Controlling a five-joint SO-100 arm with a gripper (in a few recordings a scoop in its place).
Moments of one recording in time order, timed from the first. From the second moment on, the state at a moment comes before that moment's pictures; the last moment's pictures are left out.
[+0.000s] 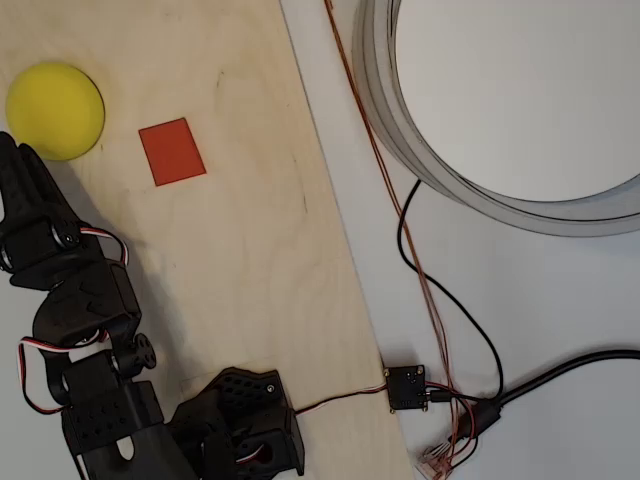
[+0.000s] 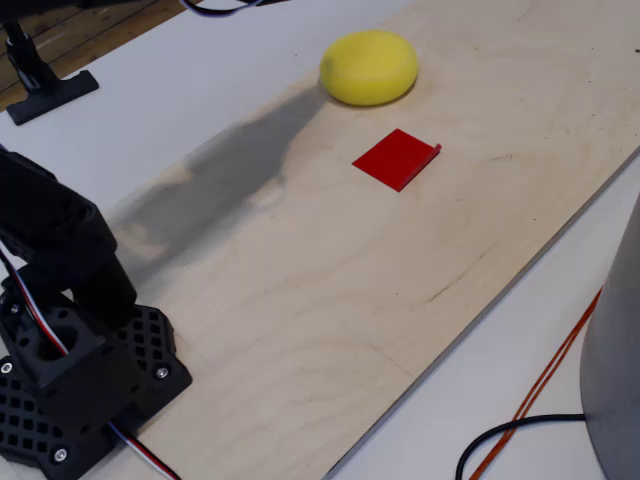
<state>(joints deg) 82.4 111.9 131.0 4.5 1.6</state>
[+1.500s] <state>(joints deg) 79.9 55.3 68.0 32.6 15.2</state>
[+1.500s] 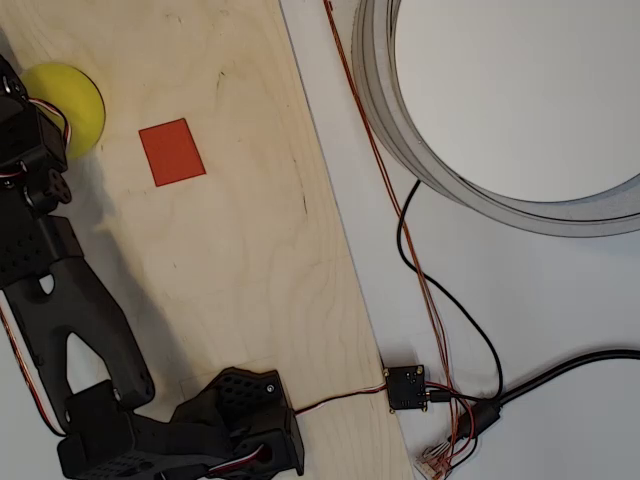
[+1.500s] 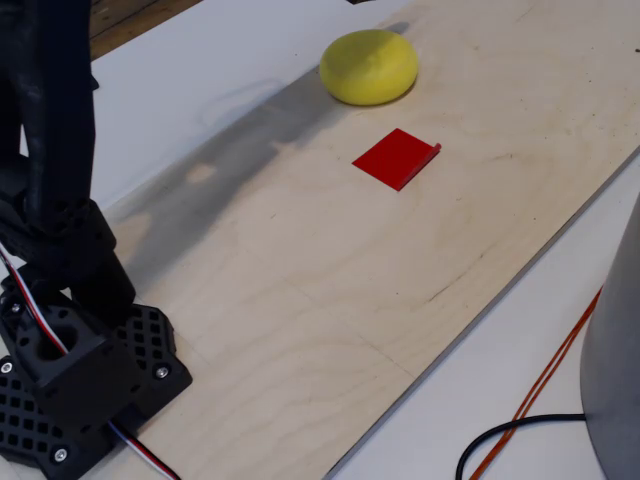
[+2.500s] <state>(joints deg) 84.7 10.1 -10.4 78.4 25.3</state>
